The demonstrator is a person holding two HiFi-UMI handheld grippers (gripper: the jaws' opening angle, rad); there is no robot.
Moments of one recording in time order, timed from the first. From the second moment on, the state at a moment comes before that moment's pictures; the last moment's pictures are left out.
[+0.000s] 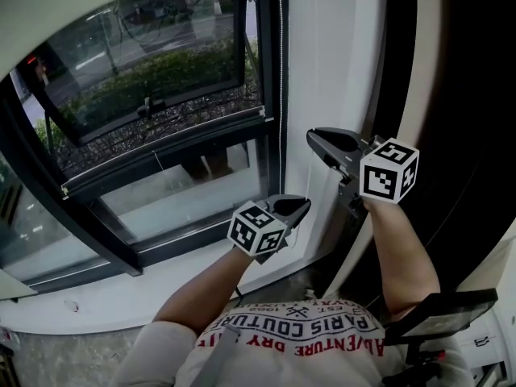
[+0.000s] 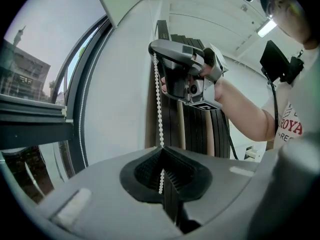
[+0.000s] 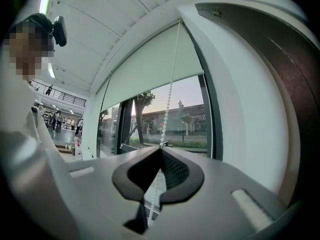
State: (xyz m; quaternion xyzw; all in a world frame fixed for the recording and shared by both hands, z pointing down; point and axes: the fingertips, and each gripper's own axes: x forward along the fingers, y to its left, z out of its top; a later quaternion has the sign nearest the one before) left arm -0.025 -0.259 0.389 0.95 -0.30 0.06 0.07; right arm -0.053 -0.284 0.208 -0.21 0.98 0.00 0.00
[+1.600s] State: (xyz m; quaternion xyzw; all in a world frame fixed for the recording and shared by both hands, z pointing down) left arm -0.103 -0.295 0.418 0.93 -0.35 0.03 0.12; right arm -0.066 -0.286 0.434 -0.25 0.96 -0.08 -0.12
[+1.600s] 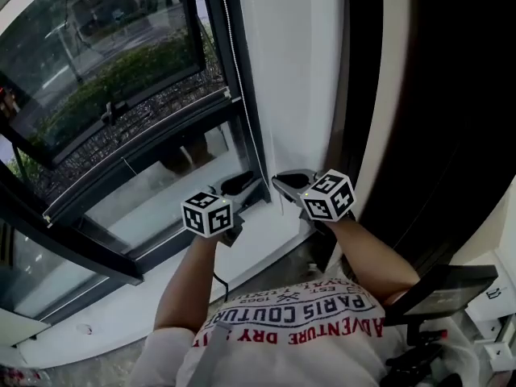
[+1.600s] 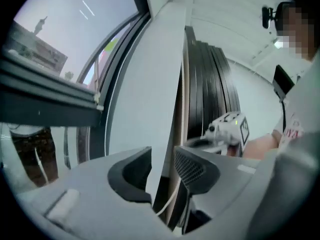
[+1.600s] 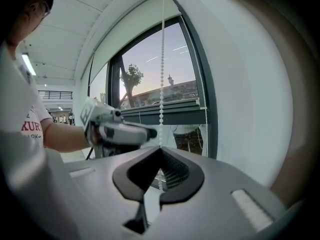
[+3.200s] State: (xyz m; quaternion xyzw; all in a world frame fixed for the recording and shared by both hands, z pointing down) left arm -0.057 -0.329 0.177 0.94 -0.33 -0.03 -0.03; right arm -0.071 -0.277 0.440 -0.22 0.96 -0.08 -0.13
